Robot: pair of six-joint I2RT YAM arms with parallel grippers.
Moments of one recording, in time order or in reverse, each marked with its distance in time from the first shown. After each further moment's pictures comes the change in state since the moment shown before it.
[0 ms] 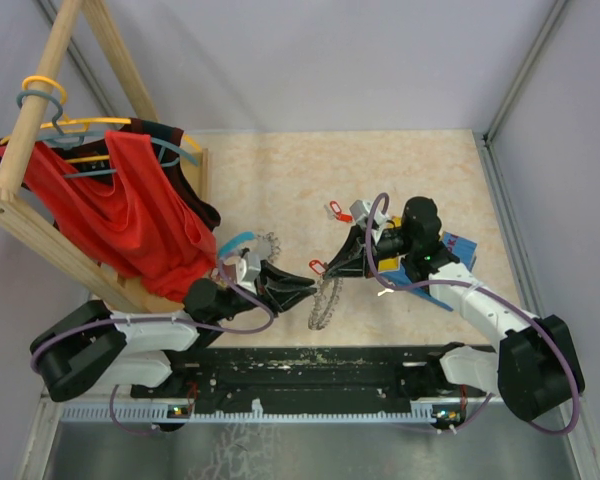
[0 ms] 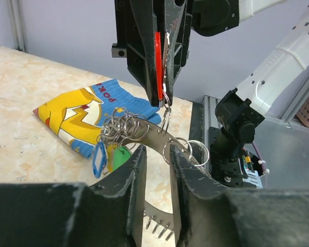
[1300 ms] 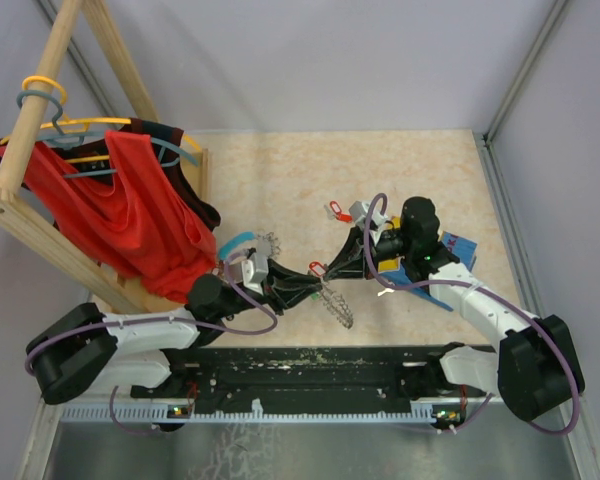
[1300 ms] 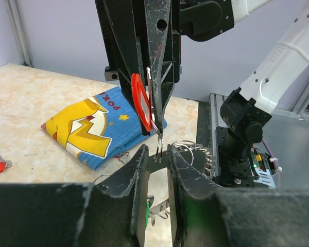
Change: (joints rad) left arm -0.040 -0.034 0.067 -0.108 -0.007 0.110; right arm 0.000 0.000 0.000 -0.055 0.000 -0.037
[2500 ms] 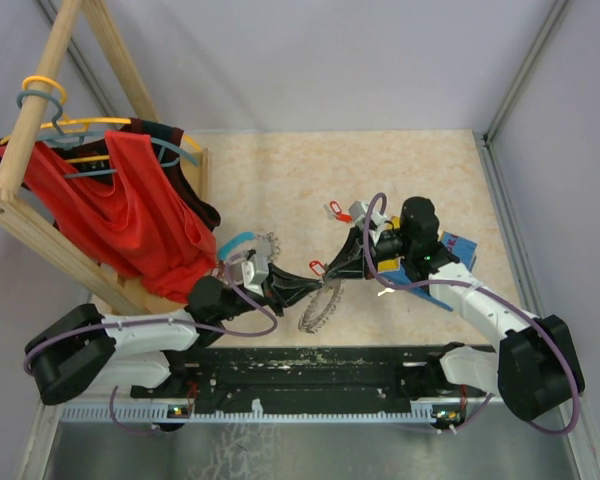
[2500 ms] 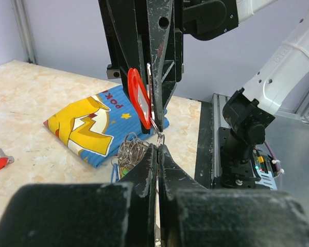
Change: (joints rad) left arm -0.010 -0.008 -0.004 -0.015 -0.038 0.014; right arm 0.000 0.000 0.000 -0.011 0.005 -0.002
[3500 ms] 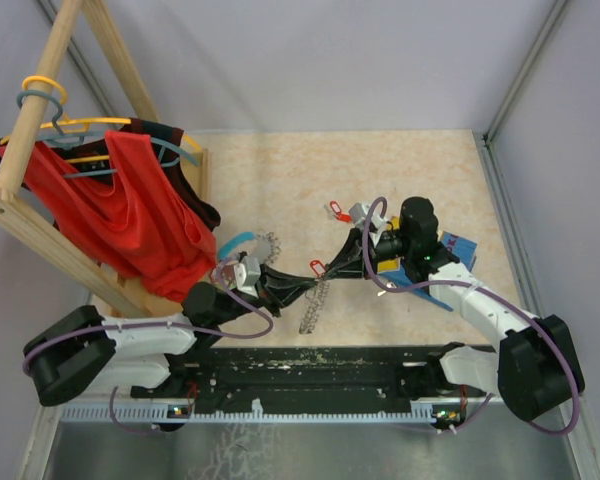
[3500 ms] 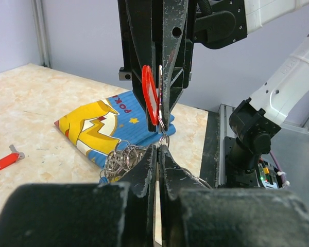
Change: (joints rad) left arm -0.005 -0.018 -0.056 0.077 -0.077 -0.021; right arm 0.000 0.000 0.000 -0.026 0.006 -0.068
